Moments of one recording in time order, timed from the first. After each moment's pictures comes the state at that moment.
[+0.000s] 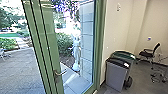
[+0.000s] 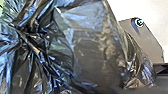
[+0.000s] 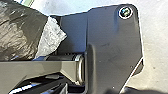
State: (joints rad) left arm 1.50 3.04 -2.76 0.10 -0.05 0.22; right arm -1.62 3.04 -2.73 -0.23 0.05 0.25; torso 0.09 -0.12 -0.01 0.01
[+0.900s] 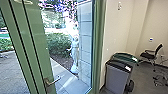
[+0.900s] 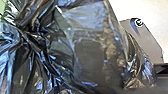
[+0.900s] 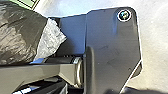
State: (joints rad) left arm 1.50 3.04 -2.76 0.10 -0.05 0.22; right arm -1.60 3.04 -2.73 -0.23 0.04 0.25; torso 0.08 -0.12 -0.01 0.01
